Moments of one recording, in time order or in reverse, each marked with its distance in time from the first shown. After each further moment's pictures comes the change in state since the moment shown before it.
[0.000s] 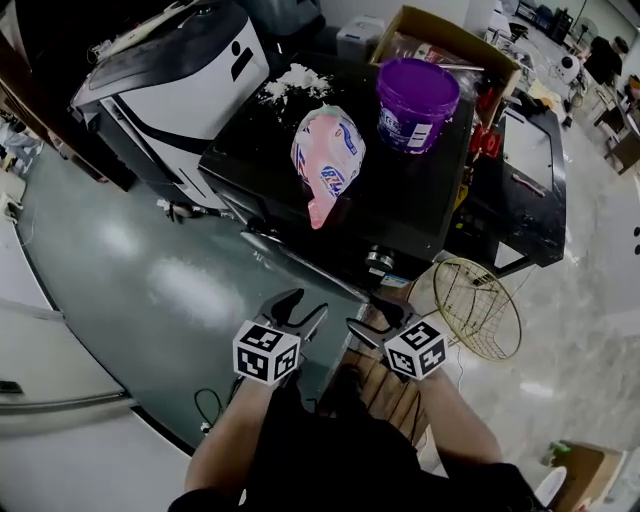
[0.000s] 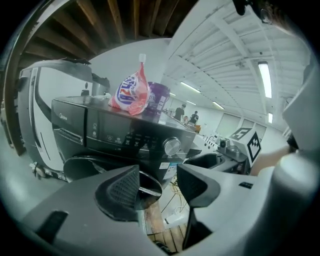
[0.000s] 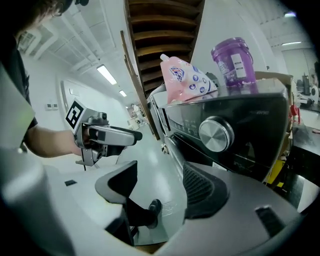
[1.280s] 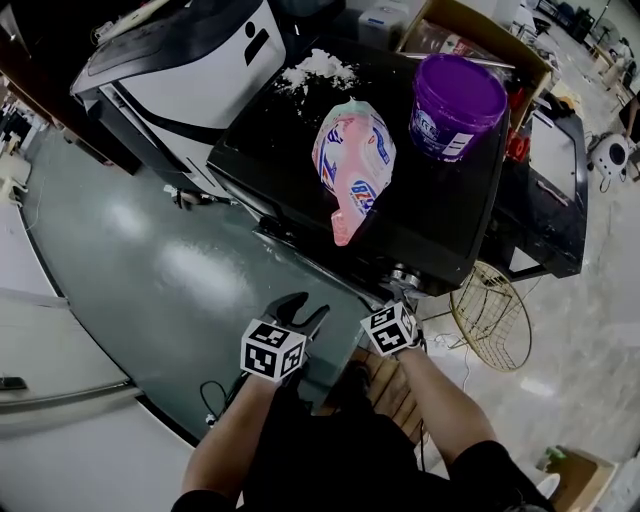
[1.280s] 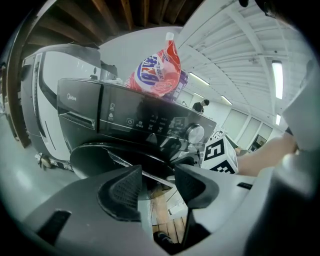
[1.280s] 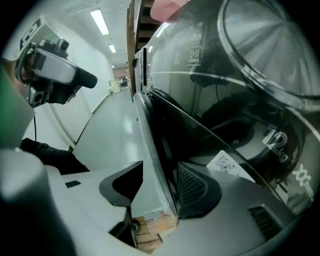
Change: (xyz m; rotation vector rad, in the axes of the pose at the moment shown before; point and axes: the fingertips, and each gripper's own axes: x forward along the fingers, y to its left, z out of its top) left arm 0.022 0.060 -0.032 -0.060 0.118 0.043; right arm 0.117 -0.091 -0.072 -0.195 0.341 -0.310
